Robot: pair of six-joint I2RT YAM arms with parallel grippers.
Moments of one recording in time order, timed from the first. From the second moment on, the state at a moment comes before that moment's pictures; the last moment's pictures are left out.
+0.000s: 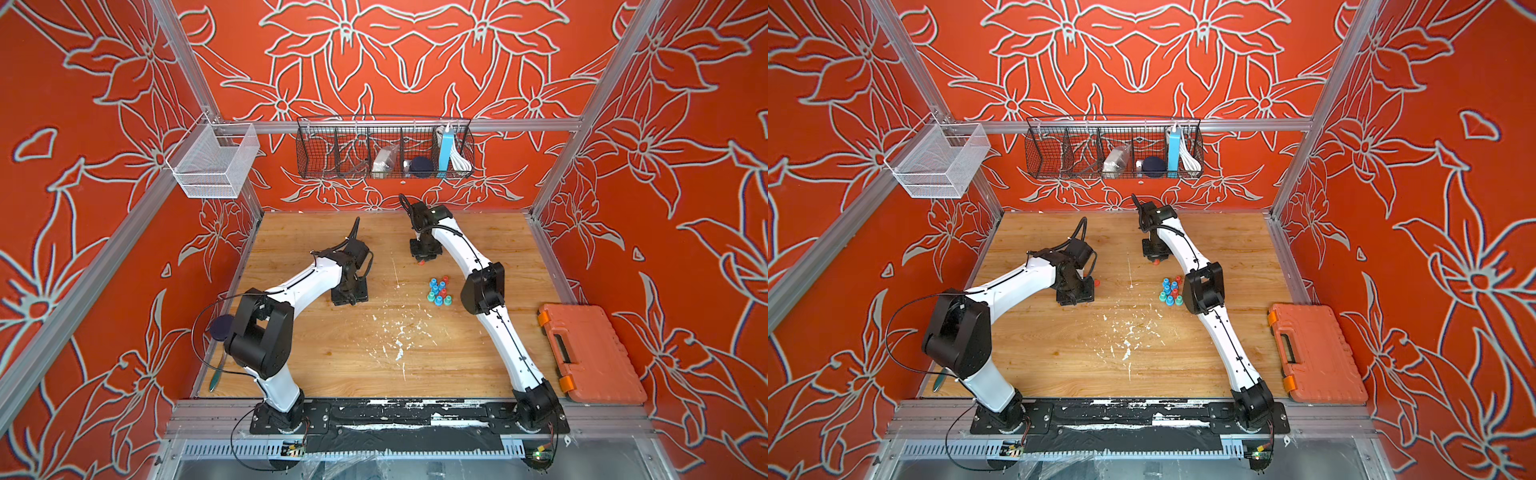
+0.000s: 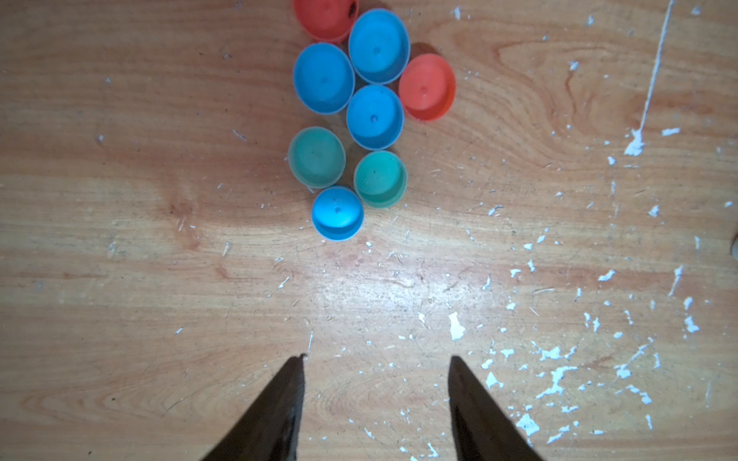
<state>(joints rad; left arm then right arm) -0.38 1.69 1.23 -0.91 0.01 -0.56 0.48 2.74 2.79 -1.47 0.00 0.33</state>
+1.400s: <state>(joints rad) -0.38 1.98 1.57 -0.90 0.01 -0.58 0.37 2.12 2.10 -1.36 0.05 0.28</state>
